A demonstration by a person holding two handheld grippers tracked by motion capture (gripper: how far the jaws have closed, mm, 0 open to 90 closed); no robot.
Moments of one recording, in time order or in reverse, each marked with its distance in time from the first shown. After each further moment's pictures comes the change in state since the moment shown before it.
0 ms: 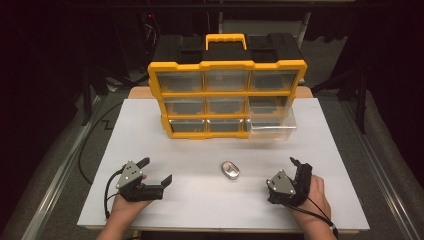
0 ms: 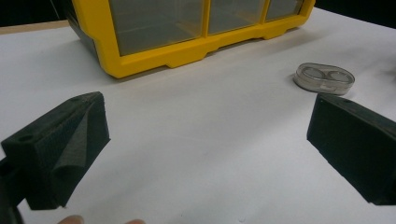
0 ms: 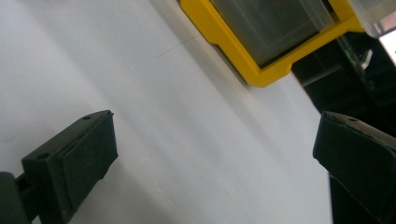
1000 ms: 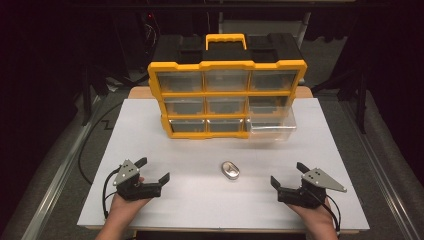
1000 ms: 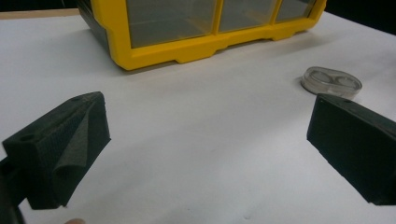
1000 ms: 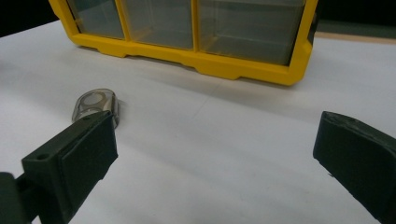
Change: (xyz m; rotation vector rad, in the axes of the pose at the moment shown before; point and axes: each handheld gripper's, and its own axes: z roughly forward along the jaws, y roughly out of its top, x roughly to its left) left arm 0.005 0.001 -0.001 0.017 0.015 -0.053; right arm -0.029 -0.034 -0.012 -0.266 0.297 0.709
